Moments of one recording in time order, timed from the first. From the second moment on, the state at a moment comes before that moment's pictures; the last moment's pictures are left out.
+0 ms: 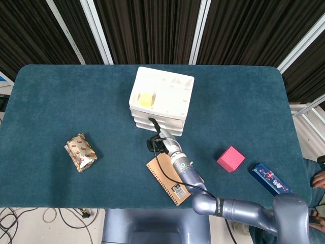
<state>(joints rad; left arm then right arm) -0.01 -0.92 -0.02 -1.59 1.49 1.51 -0.05 0.87 -1.84 0.48 -1.46 -0.77 0.83 0.11</state>
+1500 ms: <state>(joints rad) -0.01 -0.92 -0.02 -1.59 1.48 1.51 -0.05 0.83 -1.75 0.40 -1.56 -0.86 0.81 0.18</state>
